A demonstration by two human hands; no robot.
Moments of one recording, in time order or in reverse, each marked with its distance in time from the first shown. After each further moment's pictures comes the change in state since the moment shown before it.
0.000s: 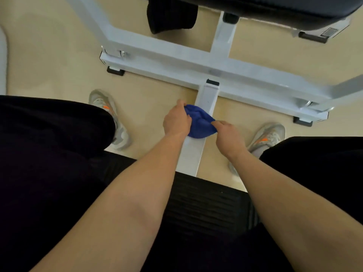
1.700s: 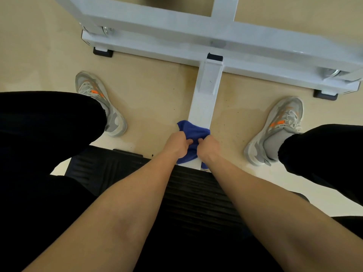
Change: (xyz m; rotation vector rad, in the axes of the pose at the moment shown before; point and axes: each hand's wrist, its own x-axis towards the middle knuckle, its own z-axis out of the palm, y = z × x) left_hand -0.043 -0.076 0.060 0.164 -0.585 -0.084; right_hand -0.003 -0.045 0.092 0.406 -0.409 0.597
